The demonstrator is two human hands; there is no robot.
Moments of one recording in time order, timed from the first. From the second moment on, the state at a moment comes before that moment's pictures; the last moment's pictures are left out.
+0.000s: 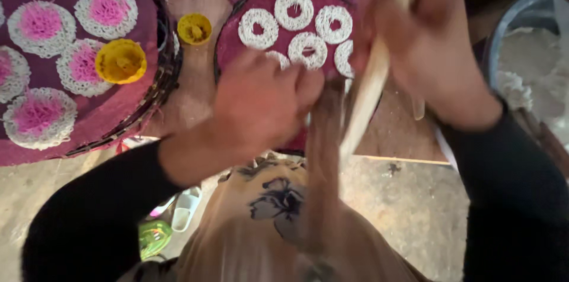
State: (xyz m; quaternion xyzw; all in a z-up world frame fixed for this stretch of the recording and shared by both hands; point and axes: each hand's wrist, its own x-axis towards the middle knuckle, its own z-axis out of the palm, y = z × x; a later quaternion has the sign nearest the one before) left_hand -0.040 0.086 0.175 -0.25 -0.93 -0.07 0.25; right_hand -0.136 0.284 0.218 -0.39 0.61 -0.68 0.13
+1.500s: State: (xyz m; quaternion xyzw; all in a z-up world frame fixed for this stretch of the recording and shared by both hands) left_hand -0.043 0.080 0.121 -0.28 -0.69 -0.56 0.36; right_hand -0.035 0.666 0.153 0.15 0.96 -0.21 -0.04
